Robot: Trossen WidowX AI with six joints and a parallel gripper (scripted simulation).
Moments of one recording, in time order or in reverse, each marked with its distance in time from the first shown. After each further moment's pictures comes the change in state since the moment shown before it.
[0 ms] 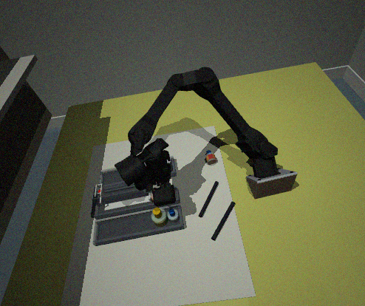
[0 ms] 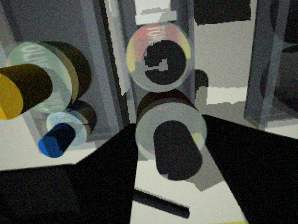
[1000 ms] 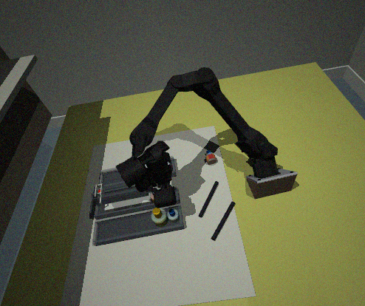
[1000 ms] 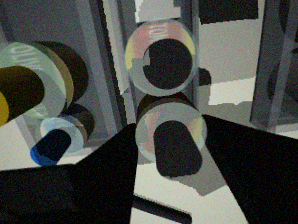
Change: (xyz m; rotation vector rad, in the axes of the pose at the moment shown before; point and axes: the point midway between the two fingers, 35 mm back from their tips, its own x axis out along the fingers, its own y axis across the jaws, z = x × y) arm 0.009 0.000 0.000 0.001 -0.001 0.000
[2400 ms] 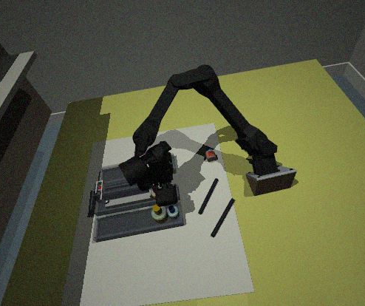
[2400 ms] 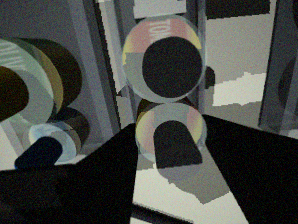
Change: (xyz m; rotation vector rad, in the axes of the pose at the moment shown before) arm 0.013 0.000 -0.002 0.002 -0.003 -0.002
